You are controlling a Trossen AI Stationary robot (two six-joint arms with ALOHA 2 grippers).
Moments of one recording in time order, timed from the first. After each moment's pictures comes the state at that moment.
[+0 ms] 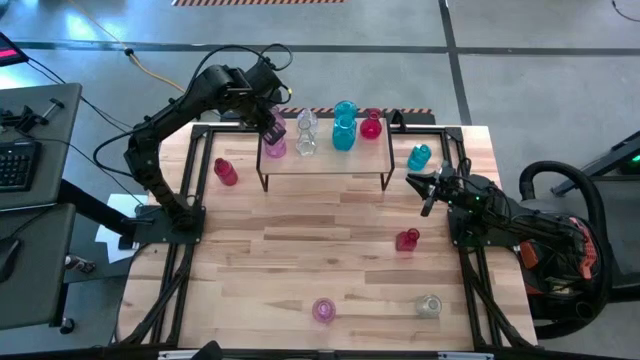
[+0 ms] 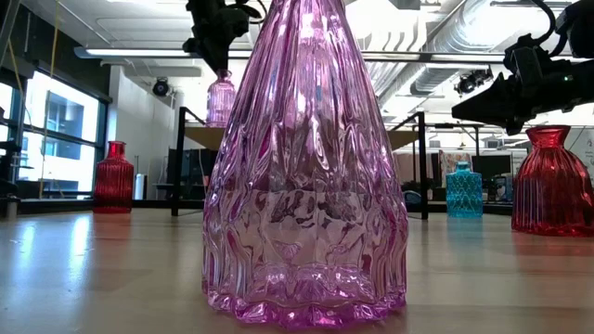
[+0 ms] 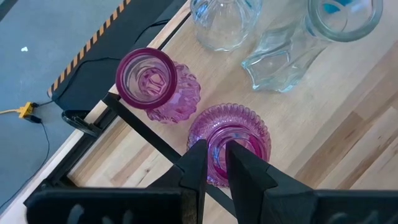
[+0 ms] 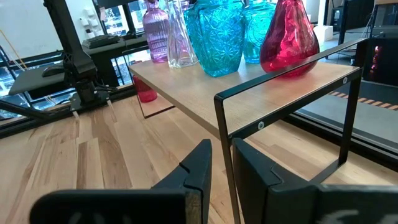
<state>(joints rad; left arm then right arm) 0.60 1.67 1.92 -1.42 -0.11 -0.09 -0.31 0.03 0.07 -0.13 0.15 0.18</state>
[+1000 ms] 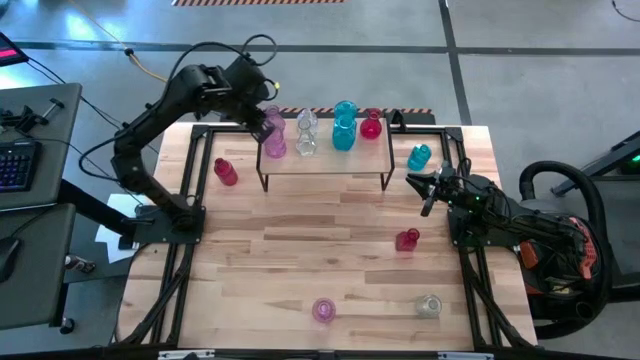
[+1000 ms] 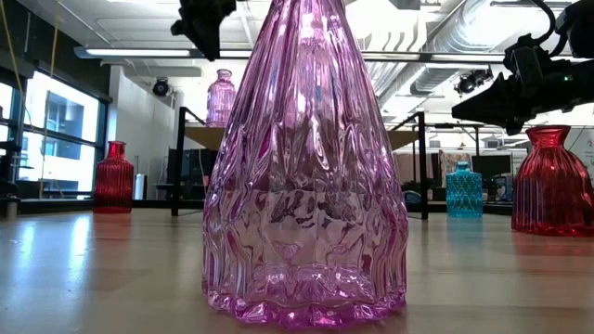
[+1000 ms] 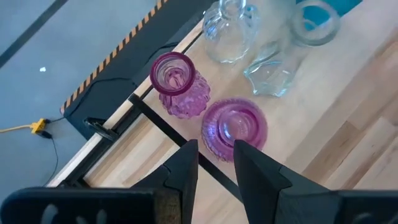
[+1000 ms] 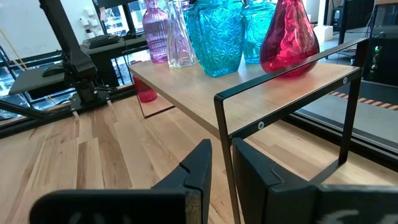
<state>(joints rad) 0.59 1.56 1.92 -1.42 -0.15 -0.09 -0.31 0.03 0.07 -0.13 0.15 0.18</state>
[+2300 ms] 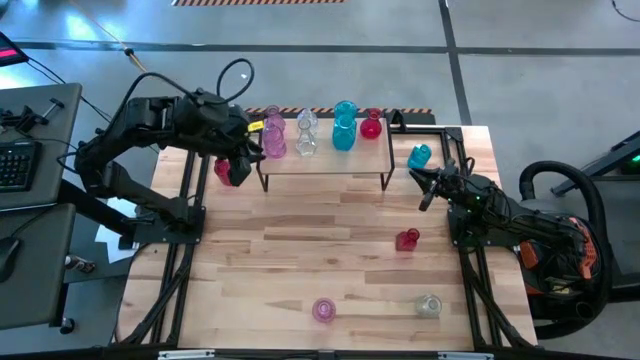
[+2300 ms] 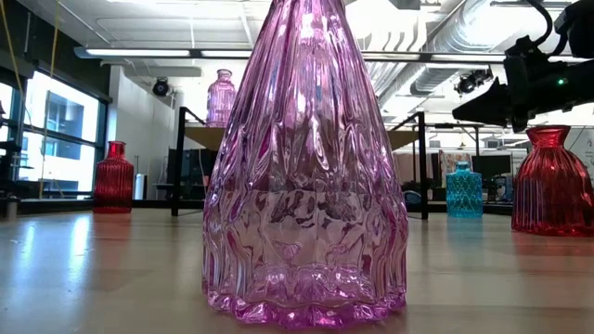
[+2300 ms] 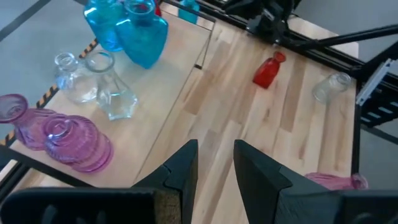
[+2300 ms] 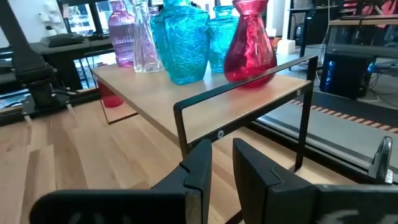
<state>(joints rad) 0.15 1.34 1.92 -1.33 -0.08 -0.28 -0.32 0.03 0.07 -0.13 0.27 0.11</state>
